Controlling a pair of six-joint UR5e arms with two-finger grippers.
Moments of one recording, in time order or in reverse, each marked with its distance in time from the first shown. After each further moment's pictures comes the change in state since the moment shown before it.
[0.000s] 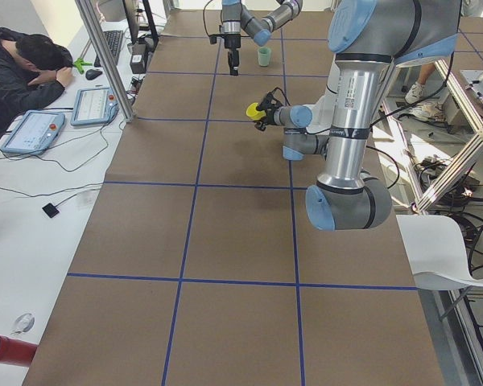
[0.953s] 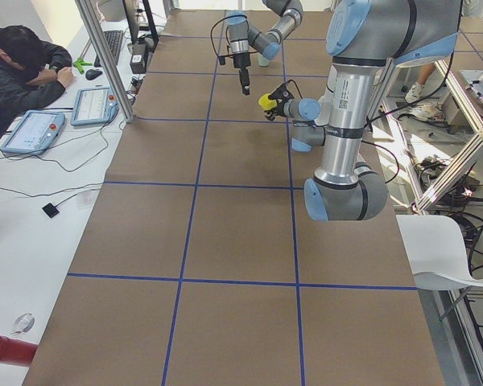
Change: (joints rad) left arm 0.044 -0.085 0.027 0.004 -0.015 0.227; right arm -0.109 0.129 -0.084 -0.090 -0.002 0.090
